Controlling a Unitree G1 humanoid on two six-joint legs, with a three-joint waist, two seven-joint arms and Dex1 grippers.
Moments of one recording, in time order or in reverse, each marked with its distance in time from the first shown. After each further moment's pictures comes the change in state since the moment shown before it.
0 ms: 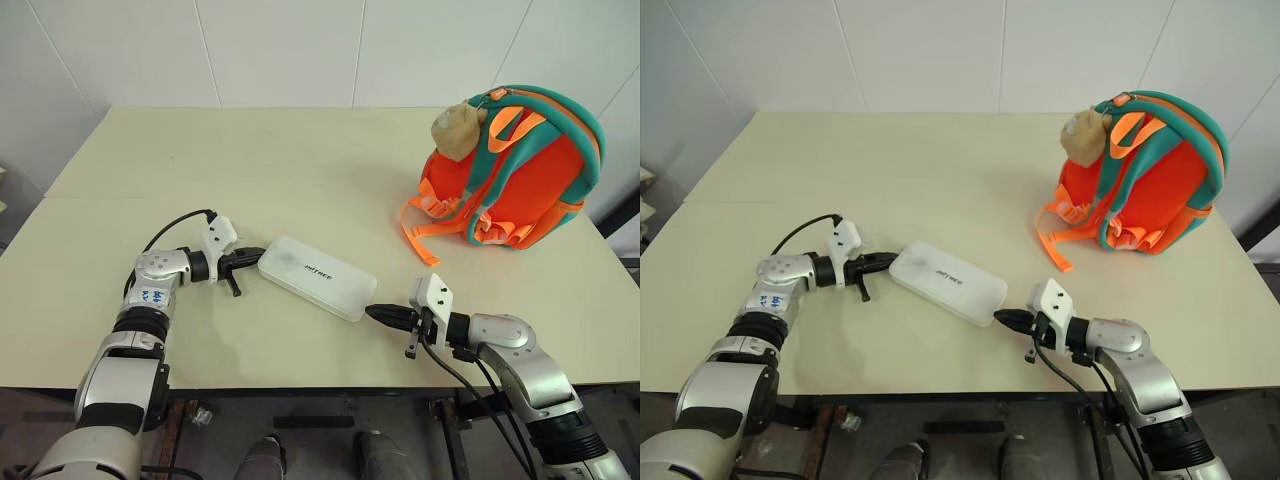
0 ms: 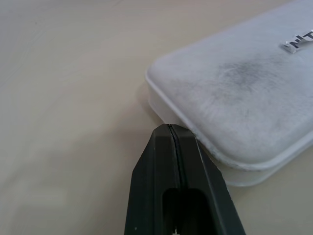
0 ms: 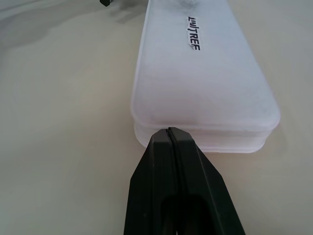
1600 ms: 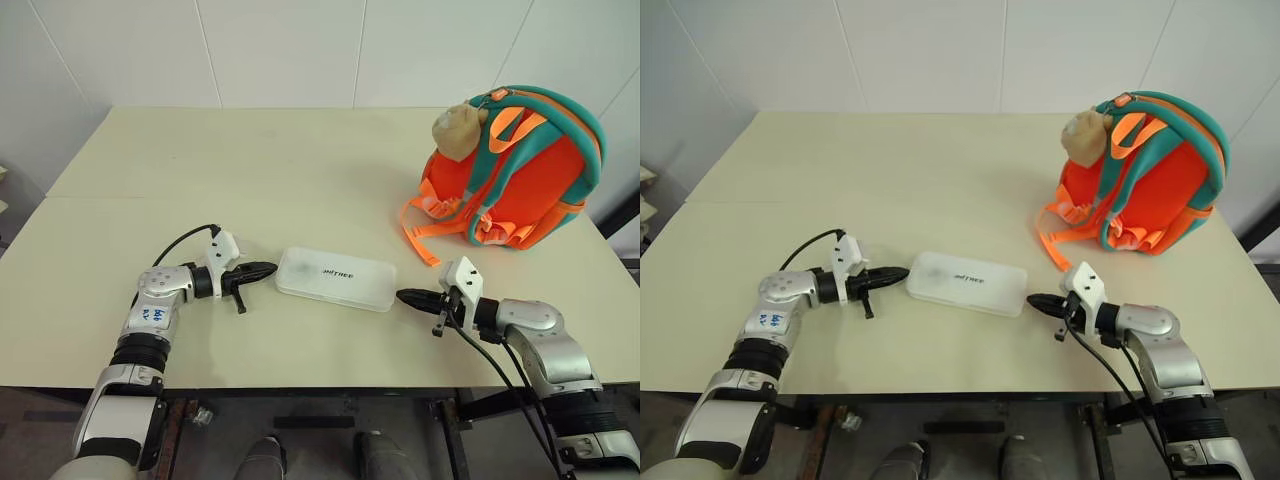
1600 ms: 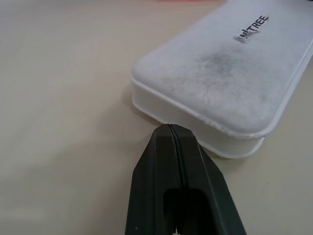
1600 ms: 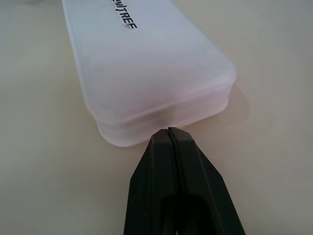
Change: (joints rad) left arm 0.191 -0.028 0.006 -0.352 -0.078 0.161 -0.034; right arm -0.106 -0.041 -0.105 0.252 -0.018 -0.051 0.069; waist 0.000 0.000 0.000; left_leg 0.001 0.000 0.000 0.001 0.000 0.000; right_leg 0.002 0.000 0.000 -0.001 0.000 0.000
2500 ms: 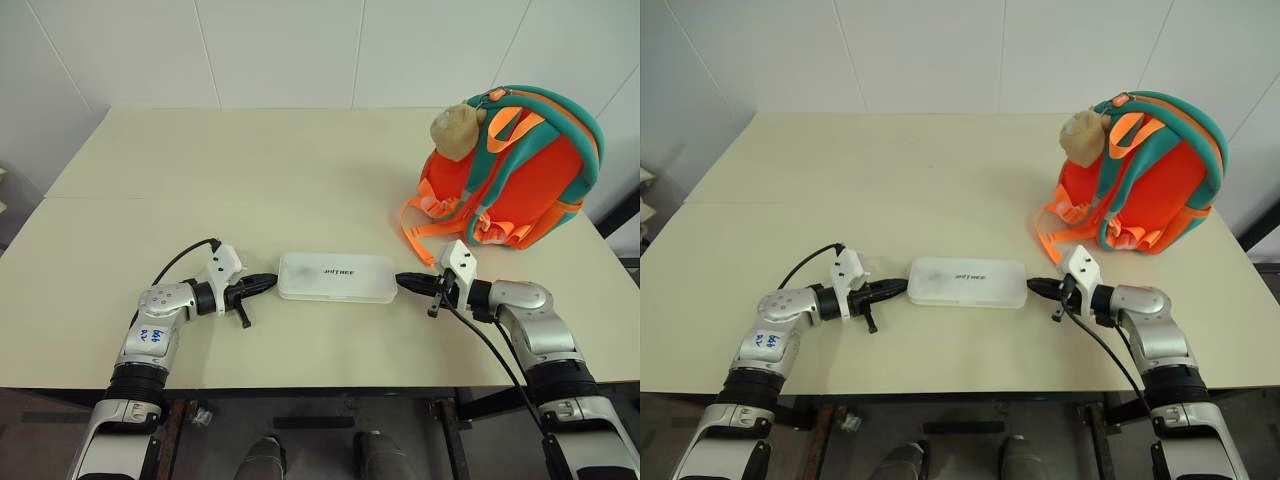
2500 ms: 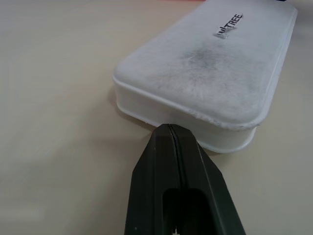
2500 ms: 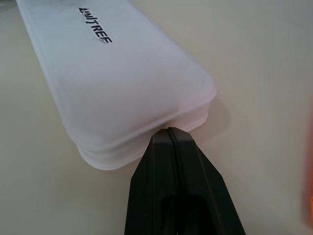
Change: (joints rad) left arm 0.195 -0.004 0.020 -0.319 -0.031 0.191 0.087; right arm -0.161 0.025 0.010 0.247 -0.054 -0.121 0.053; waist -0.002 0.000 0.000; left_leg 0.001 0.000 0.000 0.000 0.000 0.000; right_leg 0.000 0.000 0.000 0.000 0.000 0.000
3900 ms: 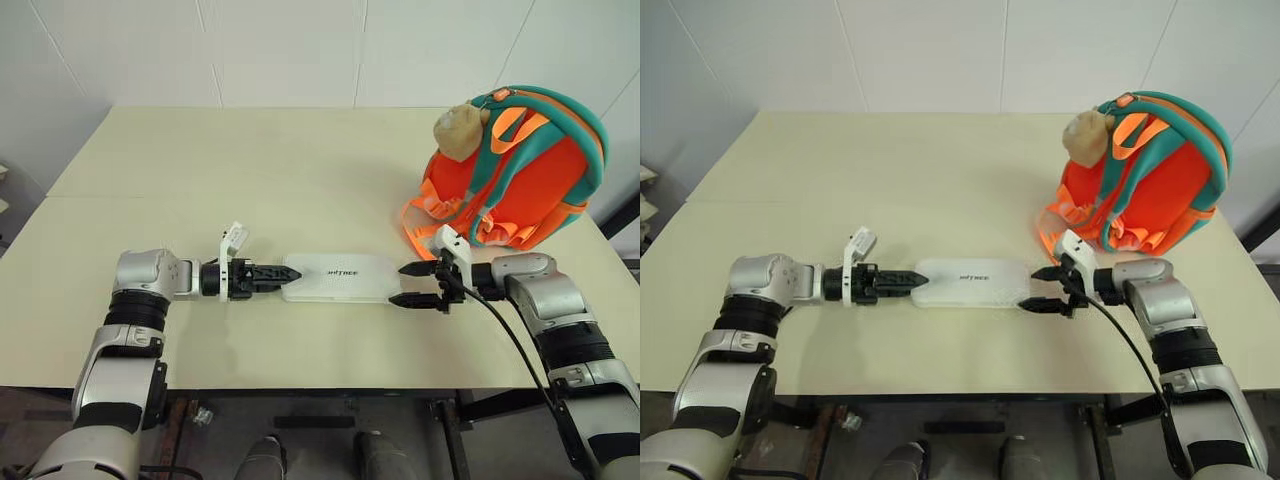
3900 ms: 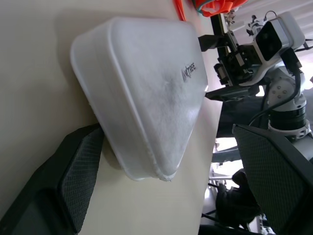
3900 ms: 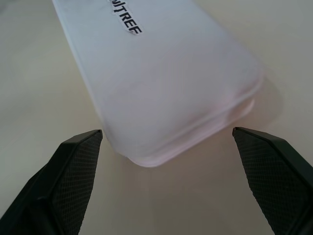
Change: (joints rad) left arm -0.403 0.036 -0.010 0.268 -0.322 1.236 -0.106; right arm -0.172 -0.090 0.117 -0.008 0.005 0.392 0.202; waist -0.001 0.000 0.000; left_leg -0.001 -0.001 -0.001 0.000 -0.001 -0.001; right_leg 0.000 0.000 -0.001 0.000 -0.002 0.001
